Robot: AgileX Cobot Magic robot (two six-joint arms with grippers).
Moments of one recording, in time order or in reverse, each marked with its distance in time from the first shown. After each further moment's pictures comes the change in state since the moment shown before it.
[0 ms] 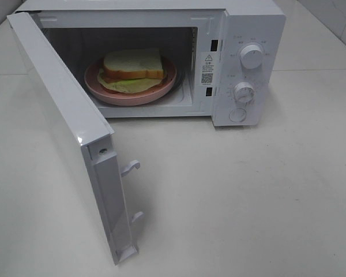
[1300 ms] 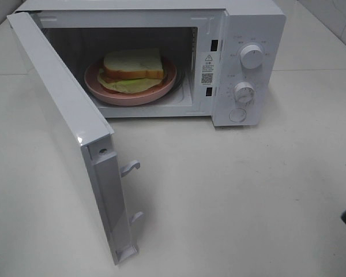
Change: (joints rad) left arm 0.000 0.000 0.000 0.000 0.000 0.000; right arm 0.483 0.799 -0.195 0.000 -0.064 -0.065
